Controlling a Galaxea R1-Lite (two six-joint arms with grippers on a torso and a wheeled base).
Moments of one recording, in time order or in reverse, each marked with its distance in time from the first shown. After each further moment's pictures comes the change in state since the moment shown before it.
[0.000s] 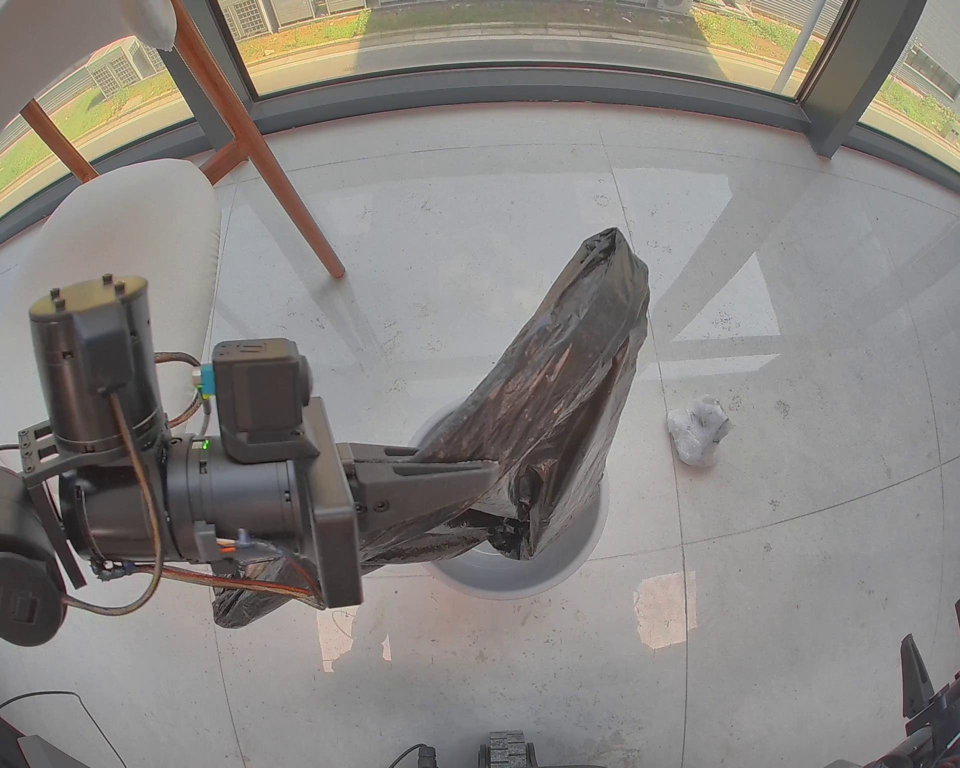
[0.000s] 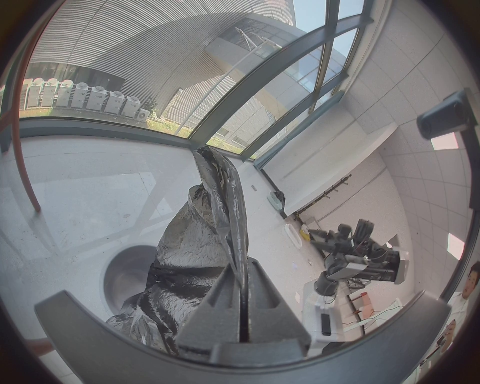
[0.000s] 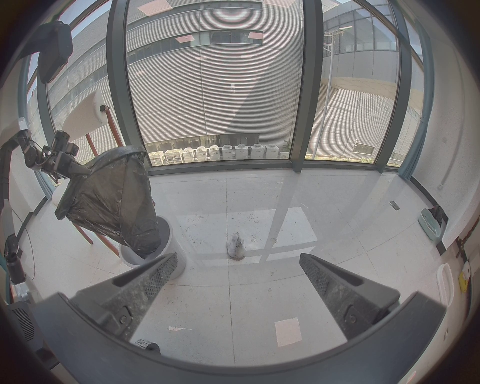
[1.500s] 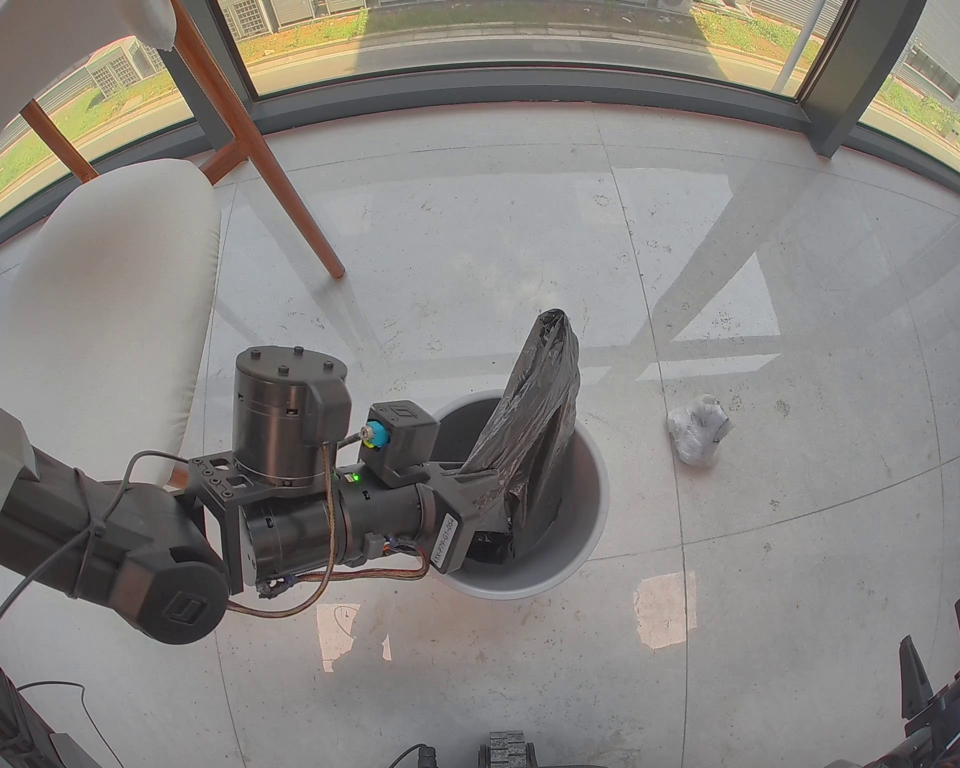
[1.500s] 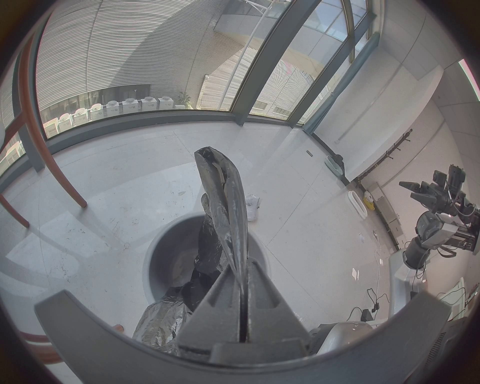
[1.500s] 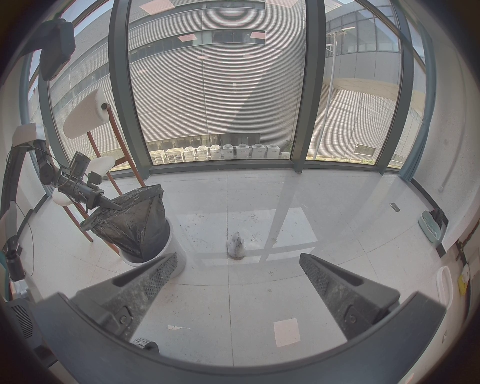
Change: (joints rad) left arm -0.014 0.321 -0.059 -0.088 0.417 0.187; right arm -0.003 0.000 0.000 0.003 0.007 -0.012
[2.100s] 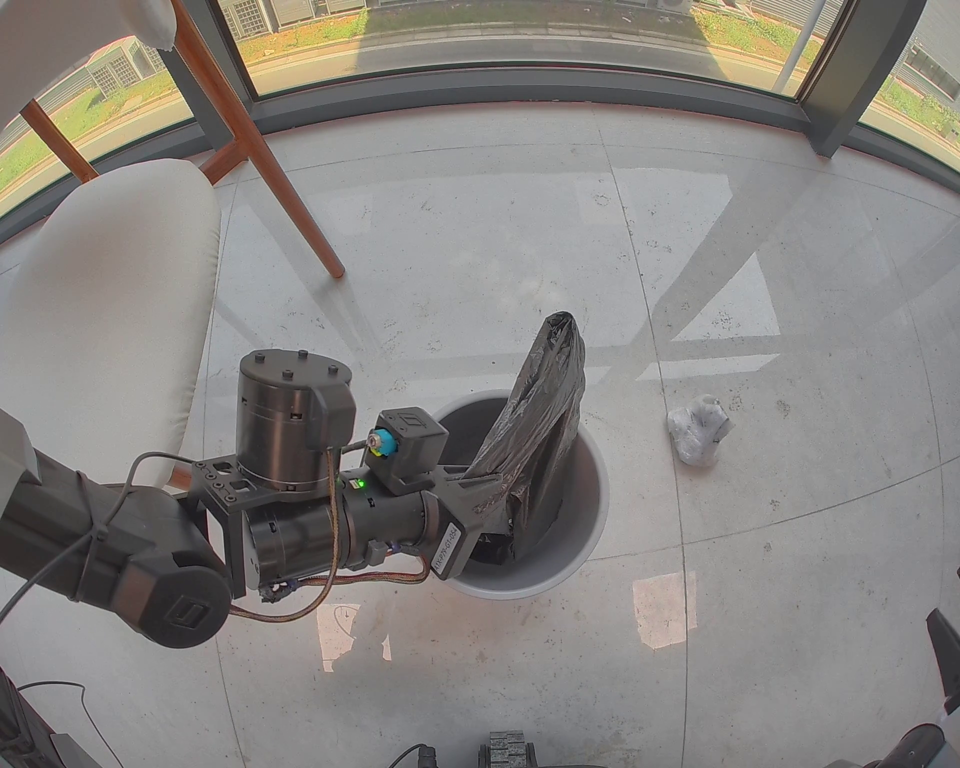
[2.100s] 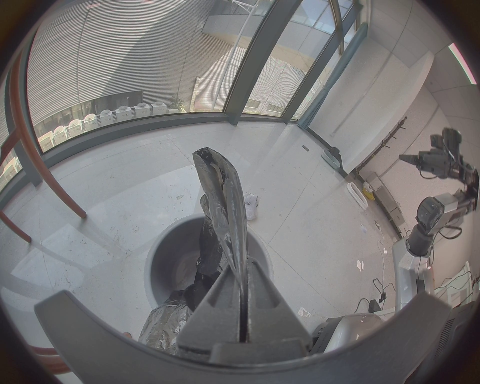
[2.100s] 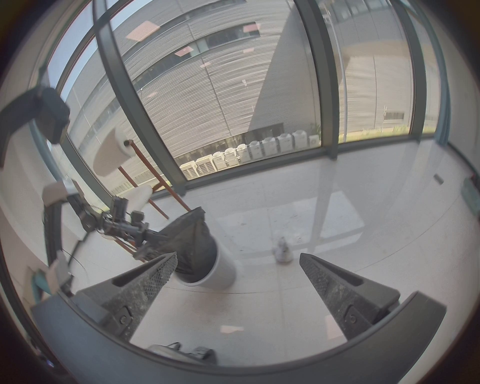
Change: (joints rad) left arm -0.008 0.003 0.003 -0.001 0.003 0.069; right arm 0.221 0.190 -0.172 -0.016 0.041 0.164
